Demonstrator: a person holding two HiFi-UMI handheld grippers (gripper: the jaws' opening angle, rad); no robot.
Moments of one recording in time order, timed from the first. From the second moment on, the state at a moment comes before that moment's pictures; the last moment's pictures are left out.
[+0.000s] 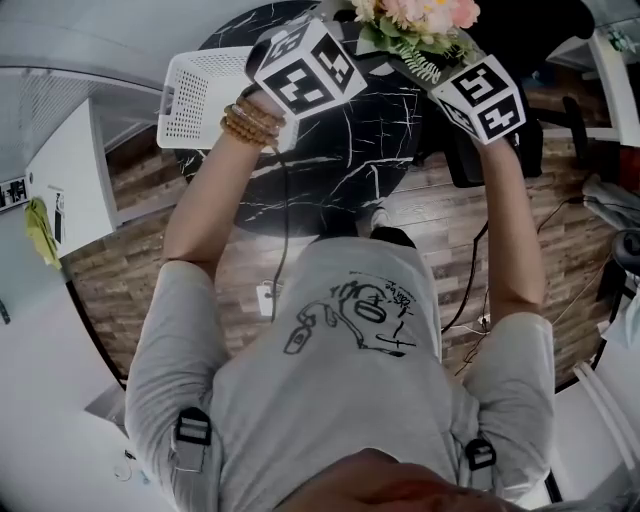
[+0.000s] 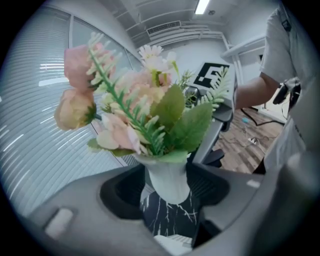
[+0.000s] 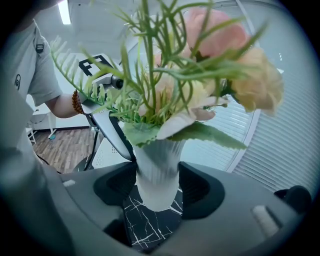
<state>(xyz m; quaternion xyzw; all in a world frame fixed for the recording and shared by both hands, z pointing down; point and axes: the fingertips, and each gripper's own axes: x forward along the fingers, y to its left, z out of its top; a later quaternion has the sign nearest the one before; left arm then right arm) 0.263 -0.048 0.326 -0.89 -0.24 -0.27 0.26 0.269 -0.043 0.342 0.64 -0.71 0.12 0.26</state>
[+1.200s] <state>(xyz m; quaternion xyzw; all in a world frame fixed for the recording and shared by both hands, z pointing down) 0.246 -0.039 0.452 -0.89 -0.24 -0.33 0.21 0.250 -0.034 0.469 0.60 -0.74 0.19 0.26</state>
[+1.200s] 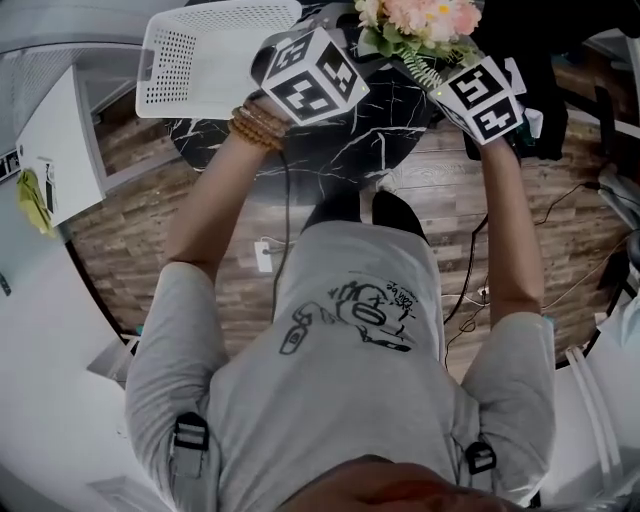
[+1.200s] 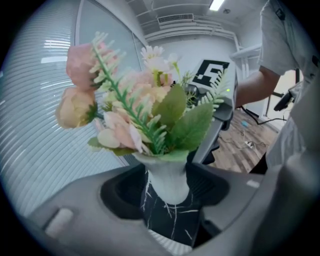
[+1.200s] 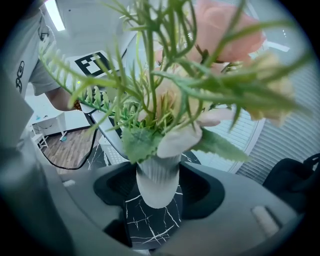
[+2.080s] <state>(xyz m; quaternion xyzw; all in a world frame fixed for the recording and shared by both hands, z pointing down) 0.227 -0.015 0.525 -0.90 -0.22 -0.34 0.17 0.233 -0.008 0.542 0.57 -0.74 0.21 0.28</state>
